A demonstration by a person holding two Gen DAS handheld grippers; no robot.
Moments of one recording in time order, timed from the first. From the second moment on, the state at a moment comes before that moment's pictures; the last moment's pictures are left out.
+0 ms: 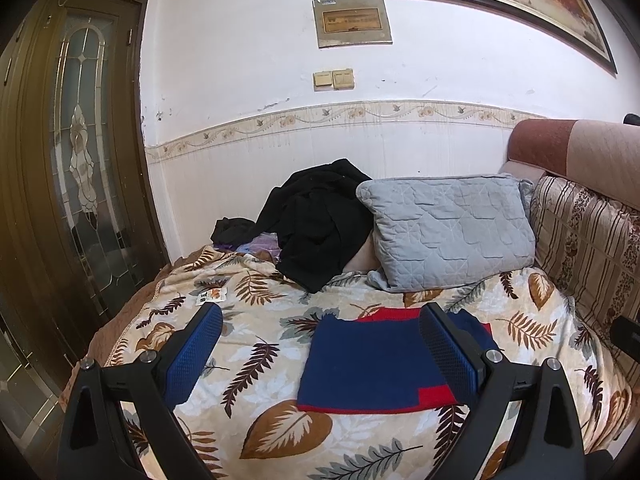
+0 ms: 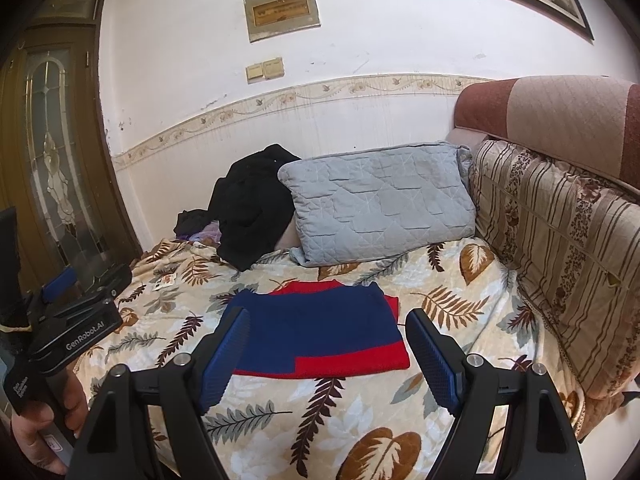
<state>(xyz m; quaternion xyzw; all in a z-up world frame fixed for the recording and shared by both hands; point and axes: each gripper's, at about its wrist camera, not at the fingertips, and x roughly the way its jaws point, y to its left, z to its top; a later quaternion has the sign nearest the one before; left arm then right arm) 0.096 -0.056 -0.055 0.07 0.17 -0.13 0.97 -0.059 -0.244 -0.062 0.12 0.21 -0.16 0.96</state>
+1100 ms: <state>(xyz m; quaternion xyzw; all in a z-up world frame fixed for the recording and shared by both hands) 0.093 -0.031 -0.061 0.08 0.15 -0.13 0.98 -0.044 -0.222 -0.060 0.10 0.22 -0.17 0.96</state>
